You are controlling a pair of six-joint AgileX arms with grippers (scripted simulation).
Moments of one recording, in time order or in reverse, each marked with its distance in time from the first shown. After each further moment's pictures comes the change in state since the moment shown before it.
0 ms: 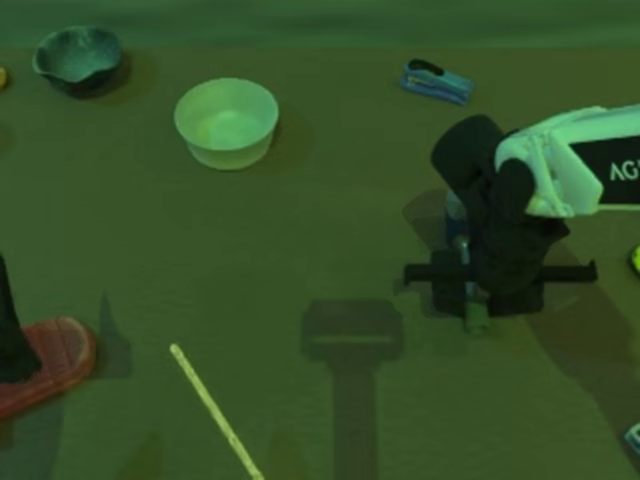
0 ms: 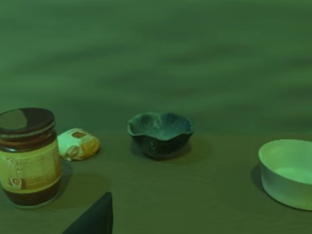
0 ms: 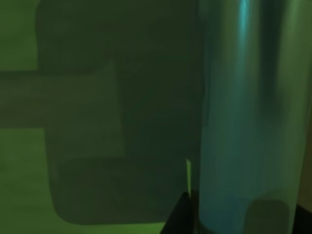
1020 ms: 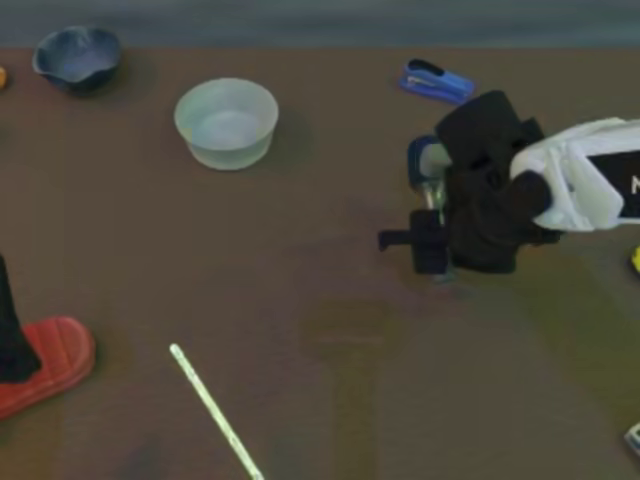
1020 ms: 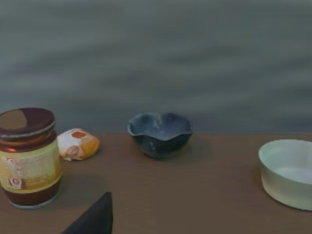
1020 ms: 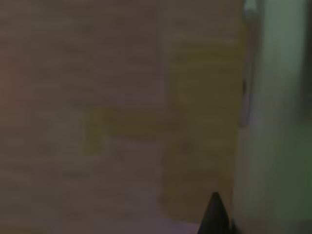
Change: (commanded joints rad) left arm 0.000 0.000 0.000 0.000 0.000 0.000; right arm 0.019 -0.107 -0.058 0.347 -0.128 -0.093
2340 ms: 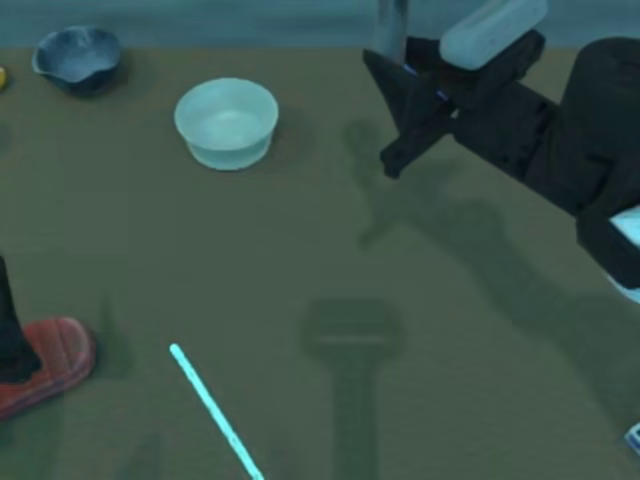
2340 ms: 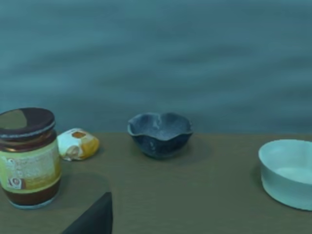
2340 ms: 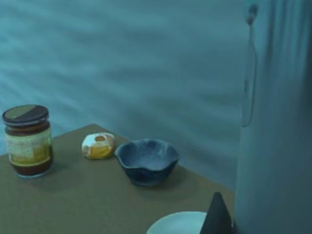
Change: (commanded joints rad) left arm 0.000 0.000 0.000 0.000 0.000 0.000; right arm 0.002 -0.306 -0.330 1.164 -0.268 -0.398
